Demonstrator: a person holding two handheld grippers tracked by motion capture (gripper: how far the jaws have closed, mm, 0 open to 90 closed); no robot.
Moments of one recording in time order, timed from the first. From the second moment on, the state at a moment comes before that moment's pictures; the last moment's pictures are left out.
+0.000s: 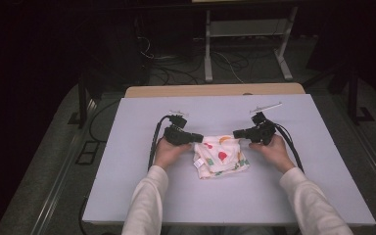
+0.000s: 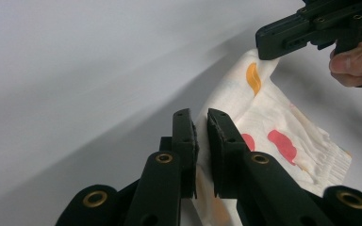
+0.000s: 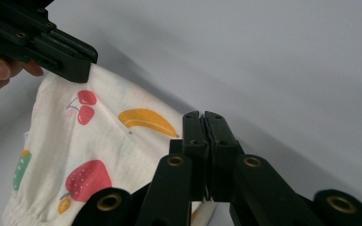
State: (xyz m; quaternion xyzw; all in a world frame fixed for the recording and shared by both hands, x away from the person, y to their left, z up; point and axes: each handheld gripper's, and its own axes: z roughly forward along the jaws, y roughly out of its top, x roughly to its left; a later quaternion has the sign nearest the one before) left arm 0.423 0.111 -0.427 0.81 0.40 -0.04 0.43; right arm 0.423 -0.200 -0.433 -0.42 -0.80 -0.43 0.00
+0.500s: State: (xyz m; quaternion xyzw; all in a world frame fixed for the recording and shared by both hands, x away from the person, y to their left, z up) left arm 0.444 0.108 -0.428 0.80 0.40 -0.02 0.45; right arm 0.436 -0.198 -0.434 -0.45 -0.78 -0.43 -0.03
